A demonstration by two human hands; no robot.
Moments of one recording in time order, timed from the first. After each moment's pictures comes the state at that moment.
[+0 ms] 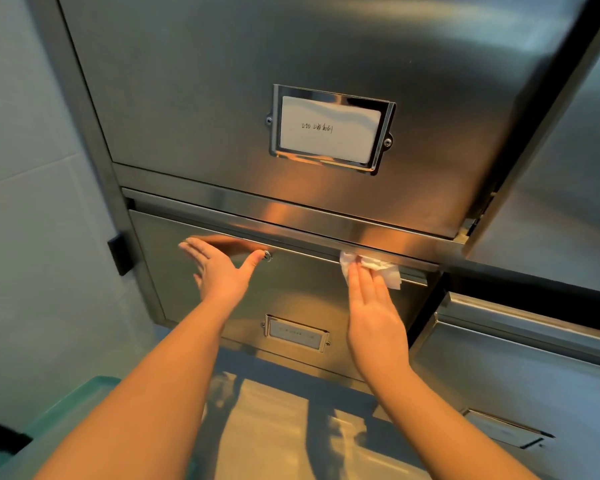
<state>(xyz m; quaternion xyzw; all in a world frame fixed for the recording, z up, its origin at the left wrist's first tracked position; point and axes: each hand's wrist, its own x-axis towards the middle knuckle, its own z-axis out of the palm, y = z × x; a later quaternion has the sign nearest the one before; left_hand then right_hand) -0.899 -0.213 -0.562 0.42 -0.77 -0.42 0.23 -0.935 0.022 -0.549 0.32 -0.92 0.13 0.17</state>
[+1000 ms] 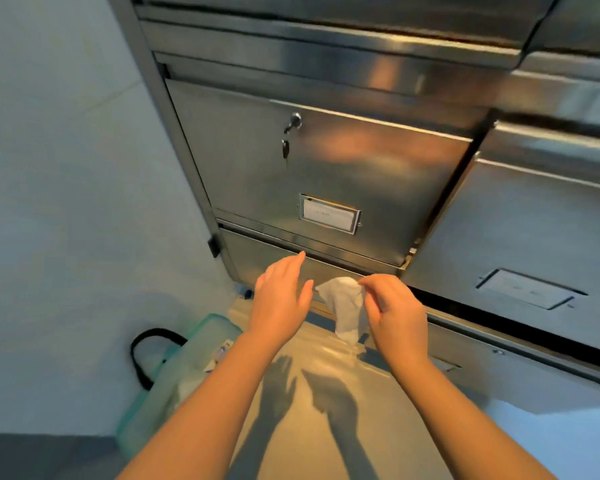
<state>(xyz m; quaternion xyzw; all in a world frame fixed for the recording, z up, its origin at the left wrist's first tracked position) -0.744 -0.057 -0.268 0.25 -0.92 -0.27 0.13 -0.828 0.111 -0.256 0.30 -0.88 0.37 0.04</state>
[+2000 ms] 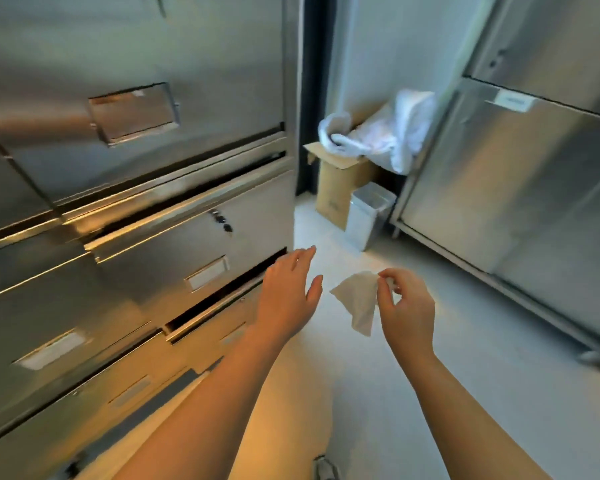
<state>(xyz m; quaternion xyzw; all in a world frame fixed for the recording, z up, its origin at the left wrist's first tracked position) -0.737 0.301 -0.036 -0.32 -0.90 -0.29 0.03 -0.626 0.456 -0.041 -0.26 -0.84 0.33 0.34</state>
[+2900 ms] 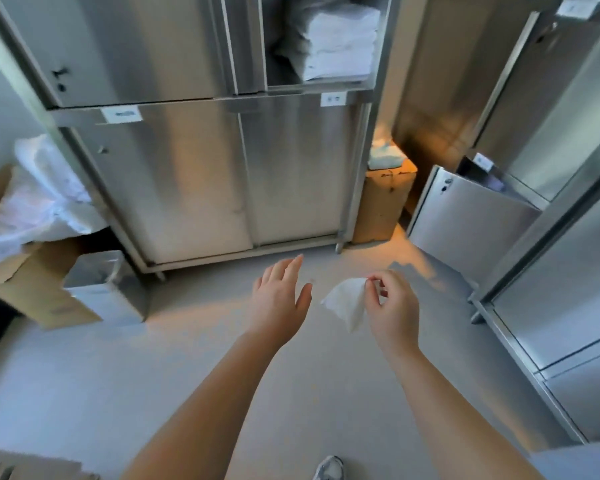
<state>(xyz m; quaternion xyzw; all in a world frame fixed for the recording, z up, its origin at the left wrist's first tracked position) -0.544 0.709 -0.047 -0.71 -0.65 -0.25 -0.11 -0.354 0.712 -0.054 -0.62 -0.62 0.13 0.47</state>
